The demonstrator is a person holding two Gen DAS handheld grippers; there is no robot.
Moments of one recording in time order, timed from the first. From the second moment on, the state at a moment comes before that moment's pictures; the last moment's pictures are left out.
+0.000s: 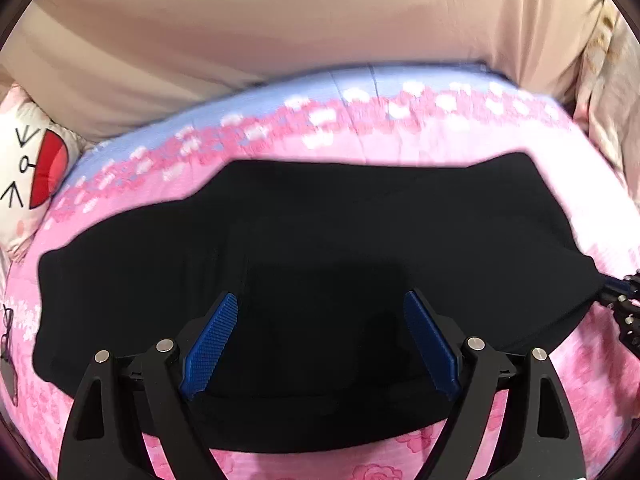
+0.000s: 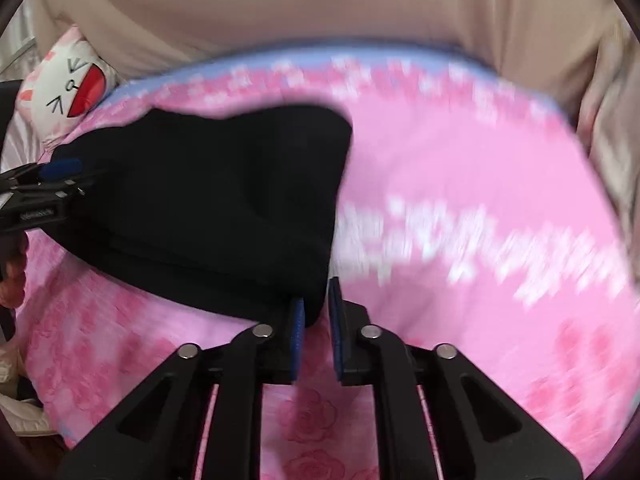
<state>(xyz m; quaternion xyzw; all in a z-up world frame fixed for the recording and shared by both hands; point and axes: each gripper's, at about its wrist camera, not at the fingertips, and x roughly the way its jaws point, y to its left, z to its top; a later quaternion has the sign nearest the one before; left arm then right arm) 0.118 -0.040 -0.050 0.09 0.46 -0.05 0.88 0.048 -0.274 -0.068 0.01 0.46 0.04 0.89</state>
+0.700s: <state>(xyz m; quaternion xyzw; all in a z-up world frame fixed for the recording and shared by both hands) 0.093 0.125 -0.020 -0.10 0.43 0.01 0.90 0.079 -0.196 0.015 -0.01 0.41 0.09 0.91</state>
